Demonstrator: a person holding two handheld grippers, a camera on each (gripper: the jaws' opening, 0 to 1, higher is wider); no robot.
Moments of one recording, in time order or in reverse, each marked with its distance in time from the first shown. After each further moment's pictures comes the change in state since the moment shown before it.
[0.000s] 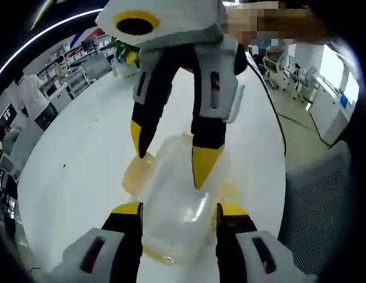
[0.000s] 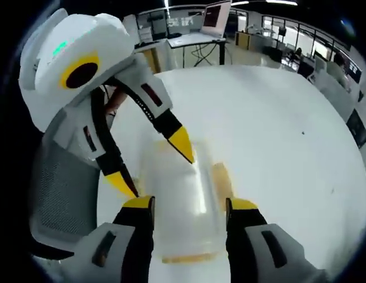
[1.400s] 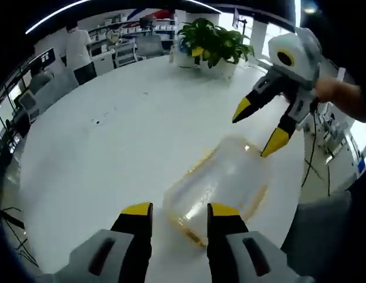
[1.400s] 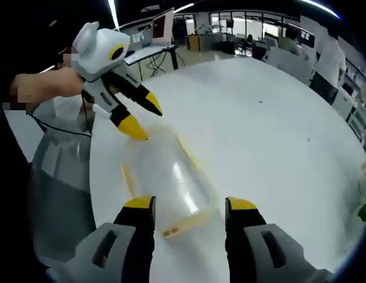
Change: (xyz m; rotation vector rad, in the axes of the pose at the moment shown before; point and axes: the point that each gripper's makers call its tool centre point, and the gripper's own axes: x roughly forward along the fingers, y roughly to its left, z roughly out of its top) left arm -0.018 0.069 -0.022 -0.309 -0.012 0.131; right arm -0.036 -0.007 -0.034 0.179 -0.103 -0.180
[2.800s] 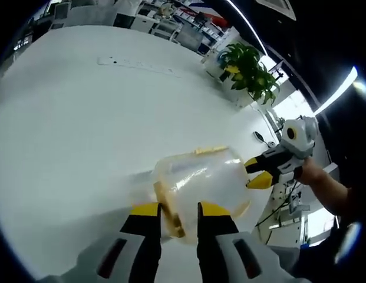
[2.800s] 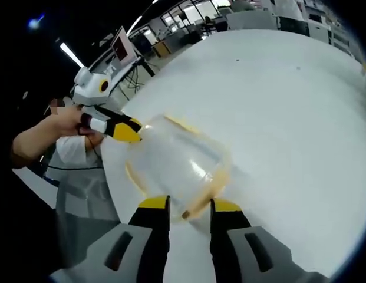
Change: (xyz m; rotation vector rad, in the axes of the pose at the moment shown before) left arm 0.011 -0.019 -0.048 -0.668 0.016 -0.229; right arm 0.008 0.020 -0.053 0.575 -0.047 0.084
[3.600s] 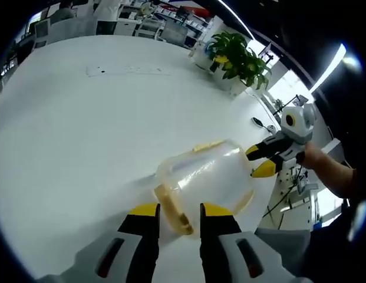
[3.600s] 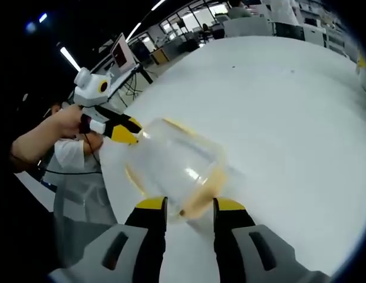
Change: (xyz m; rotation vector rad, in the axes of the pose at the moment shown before) left arm -0.007 0.003 0.004 0.135 0.032 0.002; right arm -0.004 -0.003 0.000 0.018 -0.066 -0.031
